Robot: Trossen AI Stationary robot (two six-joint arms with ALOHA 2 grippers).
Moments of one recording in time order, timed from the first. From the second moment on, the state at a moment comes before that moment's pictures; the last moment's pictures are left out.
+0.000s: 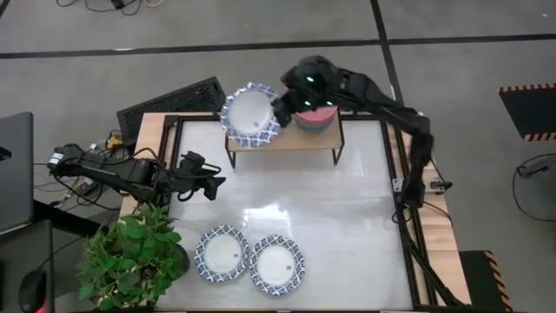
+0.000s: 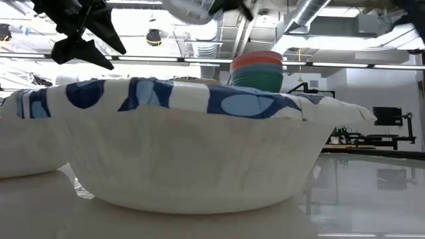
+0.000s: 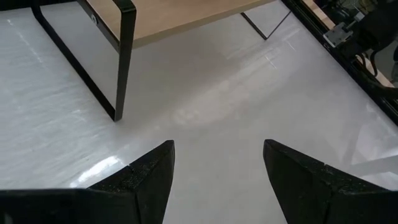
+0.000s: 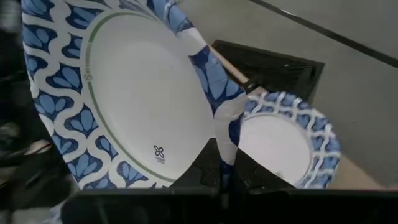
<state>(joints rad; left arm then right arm) -0.20 0.80 0.71 -0.62 -0.55 -0.98 -0.34 1.87 2.27 -0.93 0.00 0.32</state>
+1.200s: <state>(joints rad) -0.20 0.80 0.71 -0.62 -0.56 -0.99 -0.54 2.17 2.34 -0.96 -0.10 0.28</state>
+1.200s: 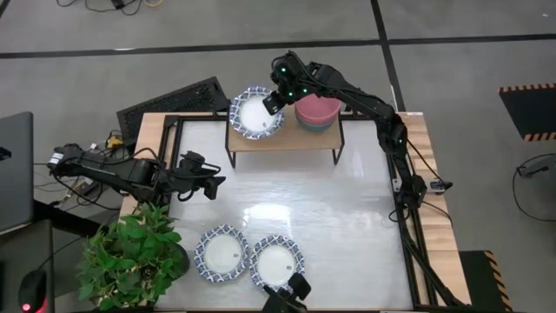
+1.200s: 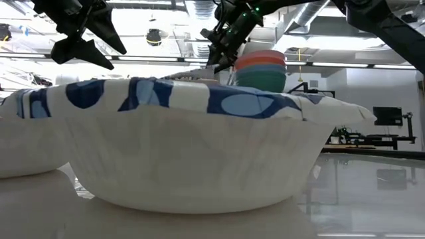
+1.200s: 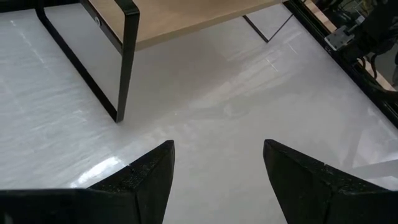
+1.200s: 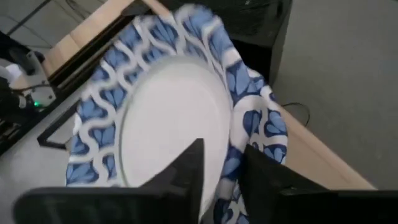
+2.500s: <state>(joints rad) -0.20 0.80 0.71 -0.62 -0.53 -0.99 -0.05 1.81 2.32 -1.57 0.05 0.32</state>
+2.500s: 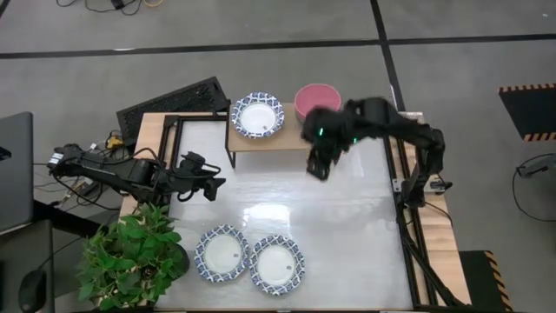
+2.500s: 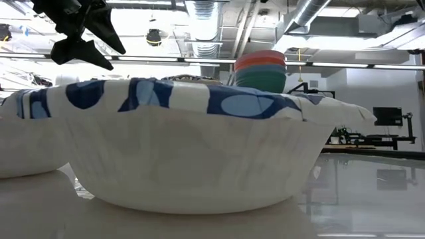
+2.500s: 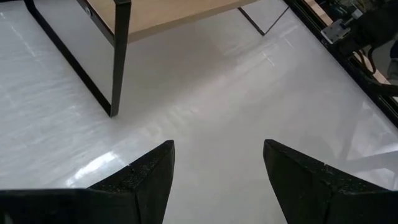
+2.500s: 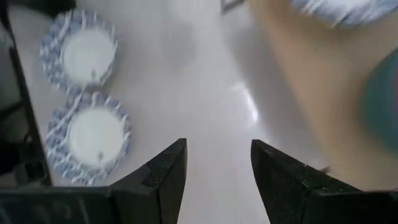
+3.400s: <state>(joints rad) -0.20 0.80 0.71 -0.62 -0.40 -0.93 0.18 1.82 1.53 -0.75 -0.14 0.54</state>
